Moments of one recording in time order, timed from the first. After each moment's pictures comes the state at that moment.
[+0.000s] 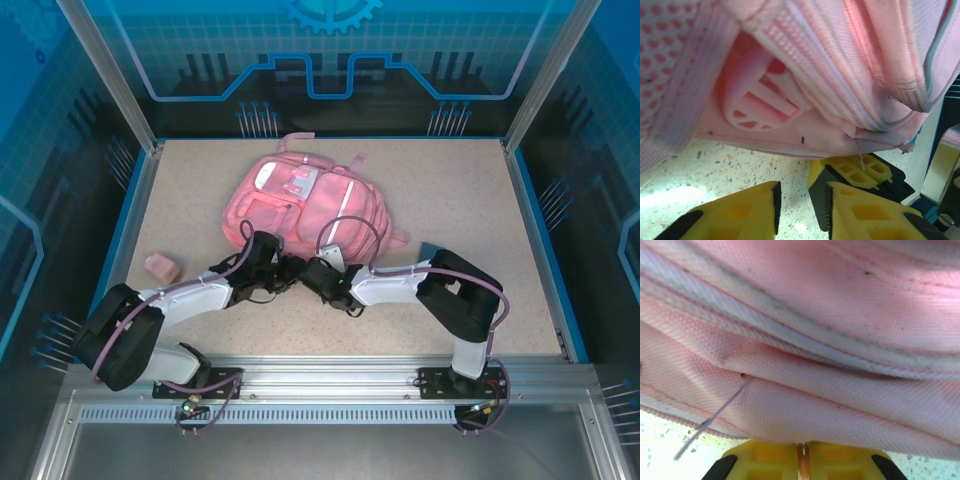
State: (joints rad) left arm -0.54 1.36 0.56 0.02 0.29 -1.09; right arm 1.02 1.84 1.01 -0.37 0.53 0.67
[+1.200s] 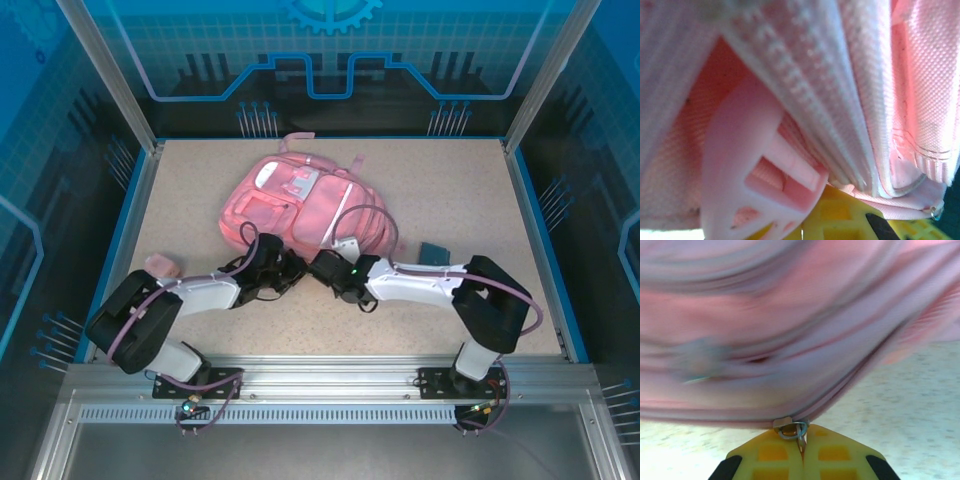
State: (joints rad) left arm -0.55 1.46 0.54 0.20 0.22 -1.23; right arm 0.97 1.65 1.02 -0.65 0.58 0.74
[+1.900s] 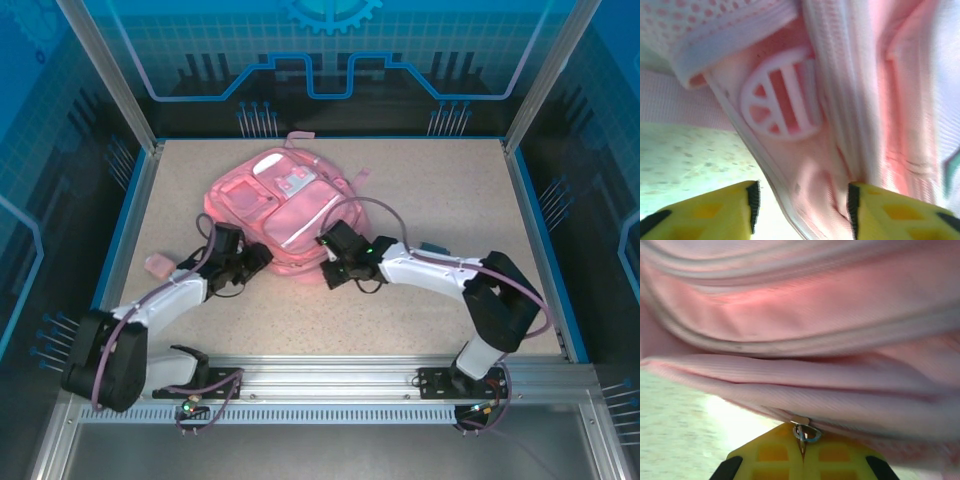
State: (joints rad) left arm -0.25 1.20 0.57 -0.26 0.16 -0.94; right arm 0.87 1.68 1.09 -0.43 0.01 0.33
